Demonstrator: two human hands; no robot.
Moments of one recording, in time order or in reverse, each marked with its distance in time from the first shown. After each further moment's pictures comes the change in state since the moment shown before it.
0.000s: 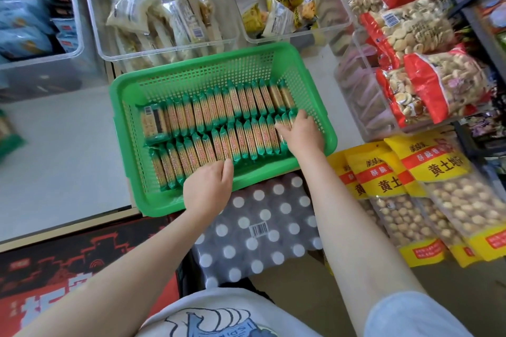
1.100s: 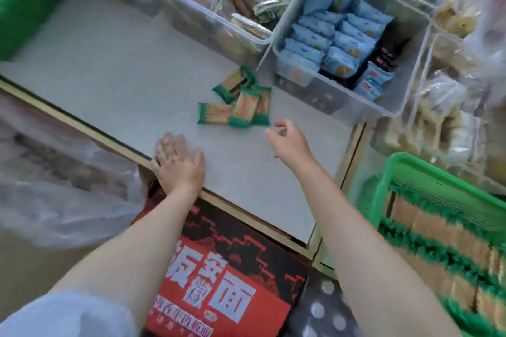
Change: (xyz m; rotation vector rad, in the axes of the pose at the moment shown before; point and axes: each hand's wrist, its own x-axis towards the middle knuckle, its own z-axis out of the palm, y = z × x) left_hand -0.034 -0.459 -0.113 -0.090 0.281 -1.017; right_hand -0.152 -0.494 0.153 0.368 -0.562 -0.498
